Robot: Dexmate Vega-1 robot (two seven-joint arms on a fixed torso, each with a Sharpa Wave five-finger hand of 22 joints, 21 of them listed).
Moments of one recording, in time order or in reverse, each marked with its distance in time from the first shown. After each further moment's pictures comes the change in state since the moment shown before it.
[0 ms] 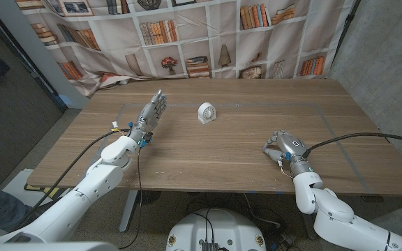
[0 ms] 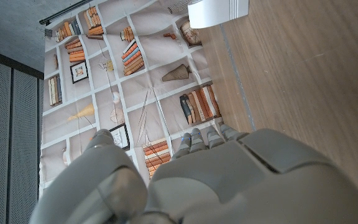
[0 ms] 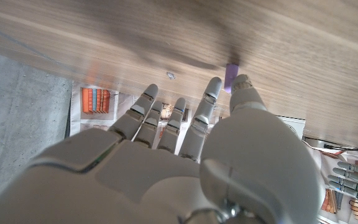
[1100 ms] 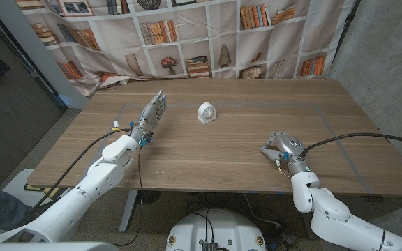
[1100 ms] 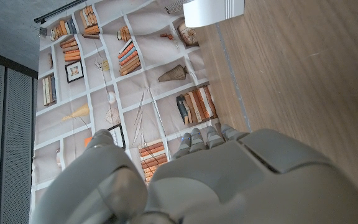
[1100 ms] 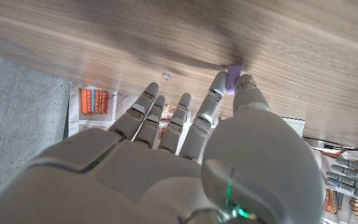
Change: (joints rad) left arm -0.025 -0.008 0.009 0.032 -0.004 0.013 -0.015; left_hand 0.000 0.000 -0.003 -0.003 0.000 0.000 0.000 -0.003 0.000 0.000 0.000 0.000 0.005 0.000 0.000 0.000 0.000 0.000 0.011 -0.005 0.000; right arm 0.022 0.020 -0.019 0.018 -0.006 -0.001 0.001; right_hand 0.008 0.008 0.005 0.005 0.000 0.130 -0.023 0.053 -0.002 0.103 -0.042 0.011 -0.004 0.077 -0.016 0.000 0.005 0.029 0.004 0.000 0.000
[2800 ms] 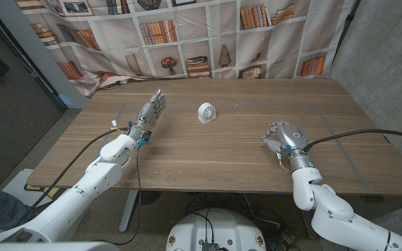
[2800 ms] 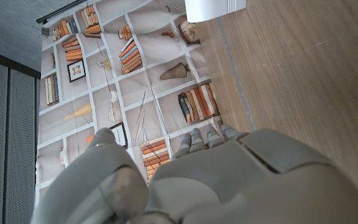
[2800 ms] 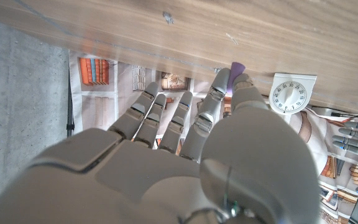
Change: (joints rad) left arm 0.003 0.008 -0.010 -0.002 -0.001 -0.008 -0.005; left_hand 0.013 0.013 -0.005 0.006 0.000 0.000 0.000 -0.005 0.000 0.000 0.000 0.000 0.000 0.000 0.000 0.000 0.000 0.000 0.000 0.000 0.000; right arm -0.040 -0.001 0.056 -0.085 -0.031 0.007 -0.078; right_hand 0.030 0.012 0.012 -0.002 0.004 0.053 0.004 0.020 -0.003 0.024 -0.003 -0.012 0.000 0.032 0.000 -0.016 0.000 0.005 -0.005 -0.008 0.000
